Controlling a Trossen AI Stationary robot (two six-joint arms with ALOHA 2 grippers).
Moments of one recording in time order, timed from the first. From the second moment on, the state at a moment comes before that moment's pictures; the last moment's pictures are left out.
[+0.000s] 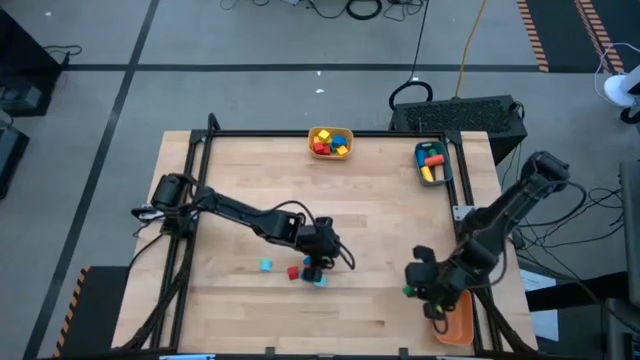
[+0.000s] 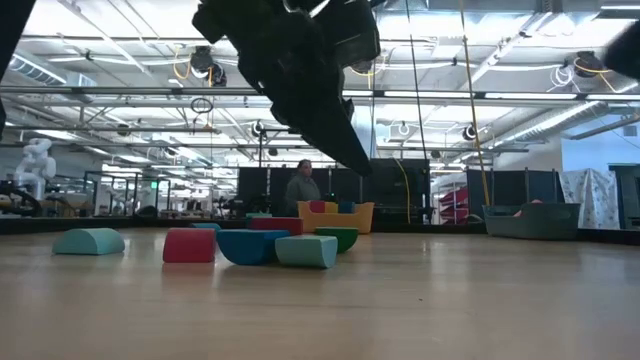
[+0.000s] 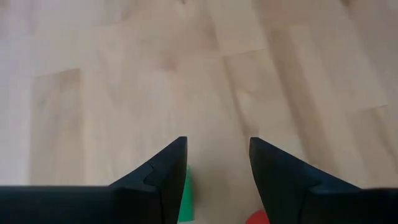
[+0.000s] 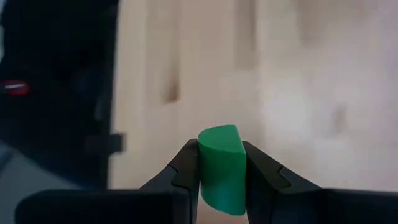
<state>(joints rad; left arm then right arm) -0.19 1.91 1.29 -0.26 0.03 0.03 0.81 1.25 0.85 -0.63 0.17 0.87</state>
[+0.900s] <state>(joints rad) -0.21 1.91 1.29 -0.30 -0.17 0.04 1.11 1.36 0.85 -0.81 -0.05 1.60</state>
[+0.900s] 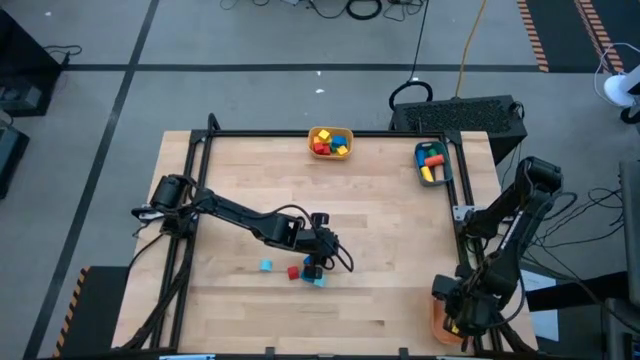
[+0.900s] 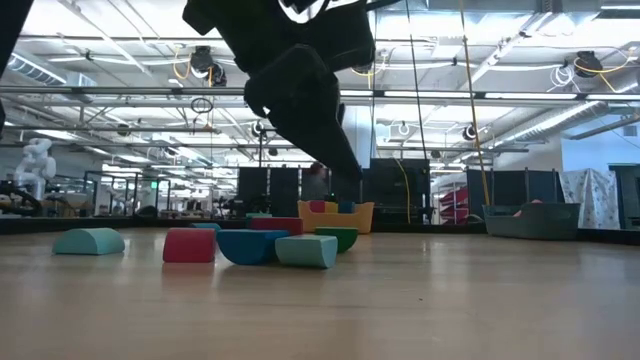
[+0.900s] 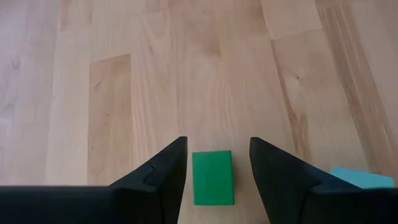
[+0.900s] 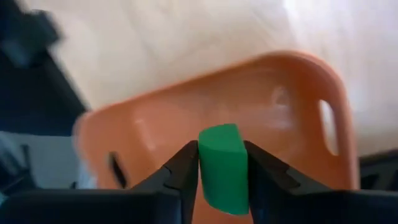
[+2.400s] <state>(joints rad) -0.25 1.91 1.28 -0.47 -0.22 -0.01 0.70 1.41 0.93 -0.59 0.70 0.83</state>
